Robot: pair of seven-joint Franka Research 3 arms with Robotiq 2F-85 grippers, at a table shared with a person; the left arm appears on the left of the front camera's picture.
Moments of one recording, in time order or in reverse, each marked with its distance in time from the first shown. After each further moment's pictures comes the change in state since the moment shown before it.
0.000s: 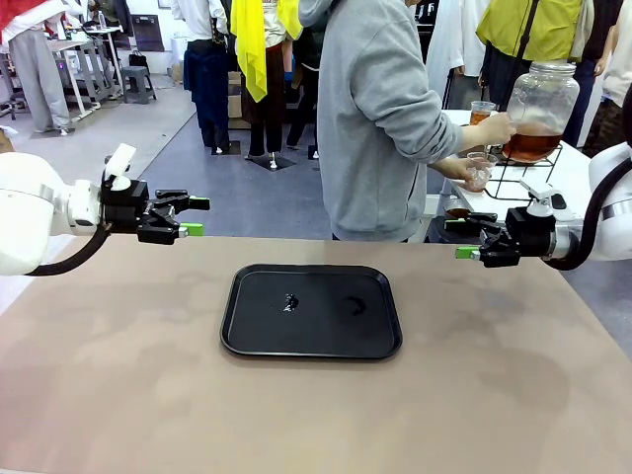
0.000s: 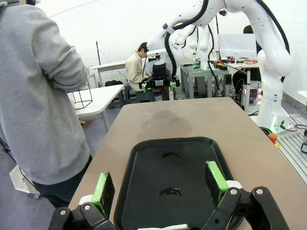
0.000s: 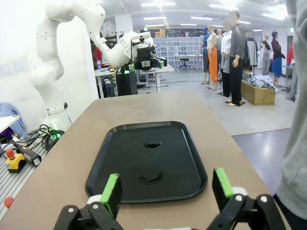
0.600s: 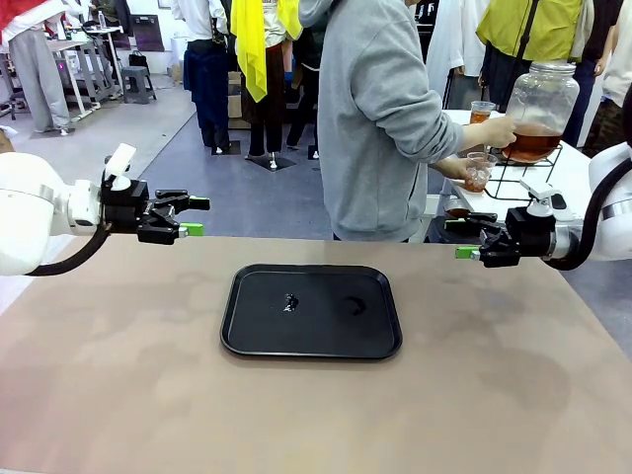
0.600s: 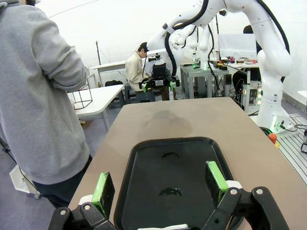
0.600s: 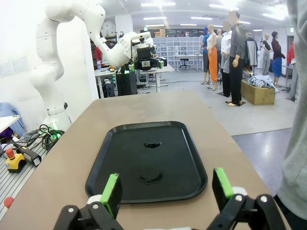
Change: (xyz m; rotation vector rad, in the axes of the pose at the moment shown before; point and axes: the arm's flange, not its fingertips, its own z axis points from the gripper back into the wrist) left arm 0.000 0.000 0.000 0.000 0.000 0.000; right arm 0.000 0.000 0.000 0.000 0.000 0.000
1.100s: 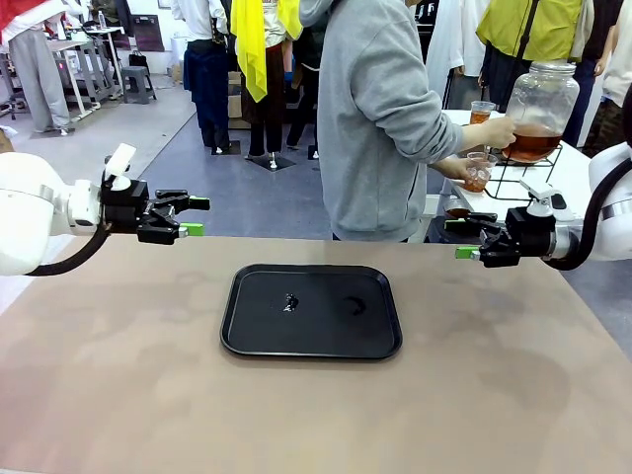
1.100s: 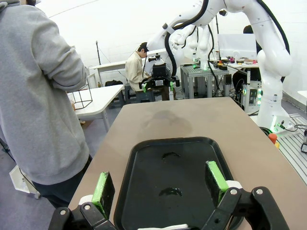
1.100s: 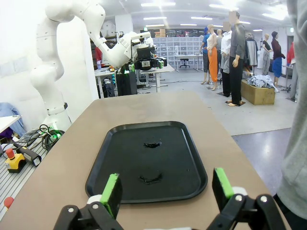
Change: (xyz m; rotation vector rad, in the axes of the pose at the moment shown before) left arm 0.000 0.000 0.000 0.000 0.000 0.000; right arm 0.000 0.000 0.000 0.000 0.000 0.000
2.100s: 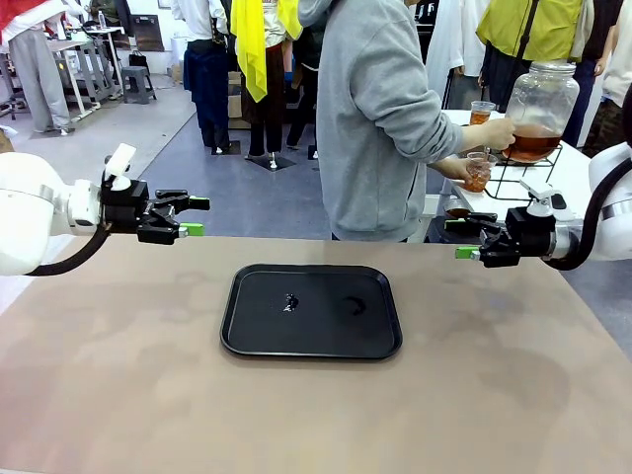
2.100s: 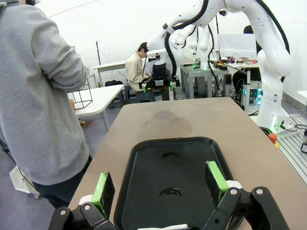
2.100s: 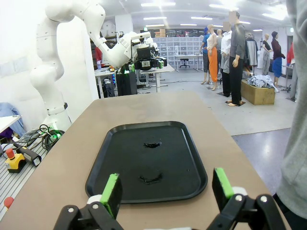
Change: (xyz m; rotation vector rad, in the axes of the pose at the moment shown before) left arm 0.000 0.000 0.000 0.000 0.000 0.000; right arm 0.000 0.000 0.000 0.000 0.000 0.000
